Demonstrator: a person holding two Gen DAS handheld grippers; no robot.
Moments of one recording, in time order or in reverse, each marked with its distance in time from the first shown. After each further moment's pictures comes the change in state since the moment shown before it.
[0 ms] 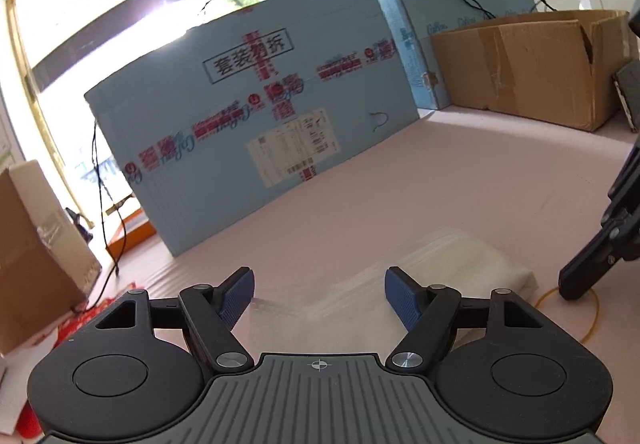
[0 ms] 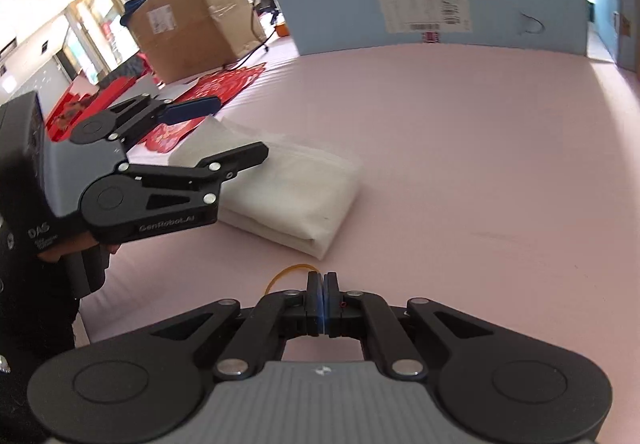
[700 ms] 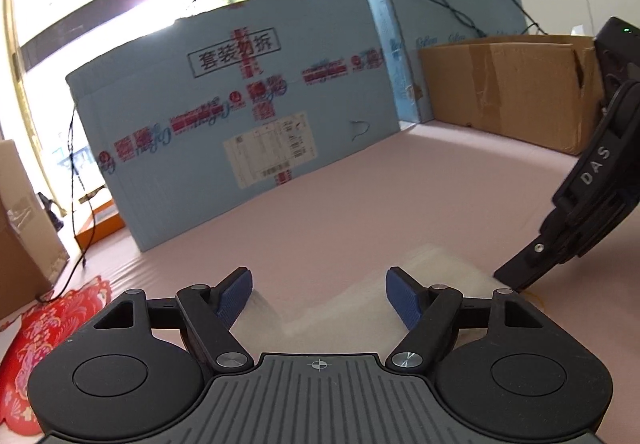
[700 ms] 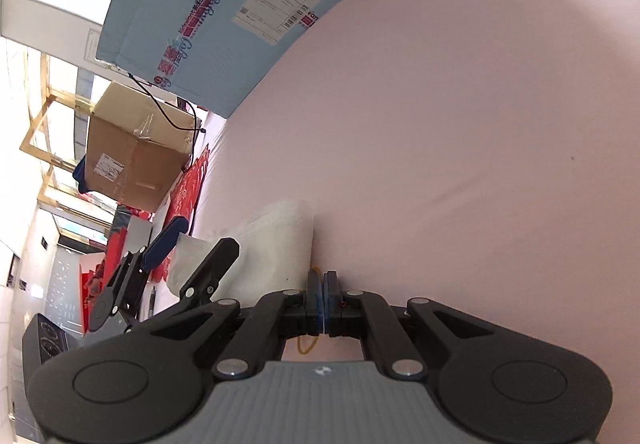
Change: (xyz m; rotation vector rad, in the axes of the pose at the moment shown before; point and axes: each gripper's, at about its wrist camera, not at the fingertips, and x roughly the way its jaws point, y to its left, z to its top) left arm 0.008 0.002 -0.004 -0.067 -0.033 -0.111; right arm 0.029 -0.063 -0.006 0.629 -0.035 0.193
